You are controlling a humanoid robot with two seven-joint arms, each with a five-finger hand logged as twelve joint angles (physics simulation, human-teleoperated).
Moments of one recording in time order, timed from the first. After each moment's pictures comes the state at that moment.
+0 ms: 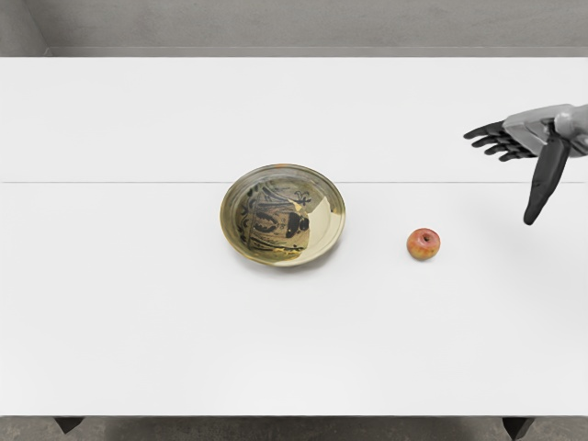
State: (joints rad) left arm -0.09 0.00 0.17 -0.17 -0.09 -0.06 0.22; right arm 1.25 -0.92 0.28 1.23 -0.54 0.61 -0.50
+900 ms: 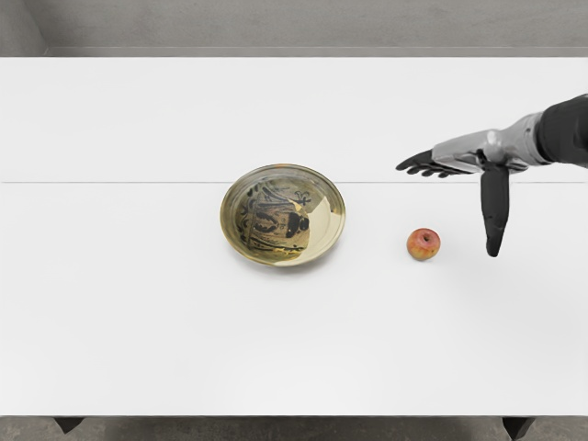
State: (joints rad) left arm -0.09 0.00 0.17 -0.17 -0.09 -0.06 0.22; right arm 1.31 -0.89 0.29 1.58 -0.67 0.61 -0.61
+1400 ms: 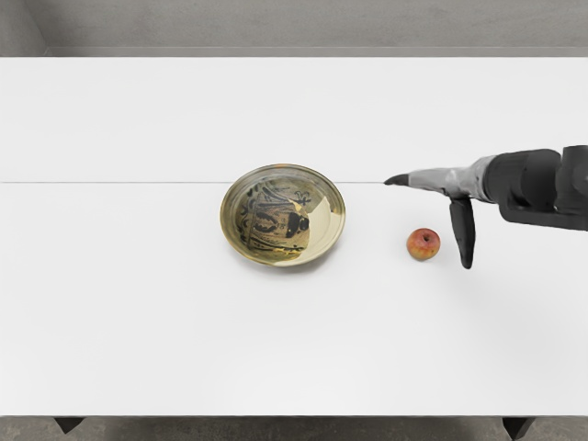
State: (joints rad) left arm -0.09 0.00 0.17 -0.17 -0.09 -0.06 0.22; right arm 1.13 -0.76 0.29 1.63 -1.06 0.40 -0.61
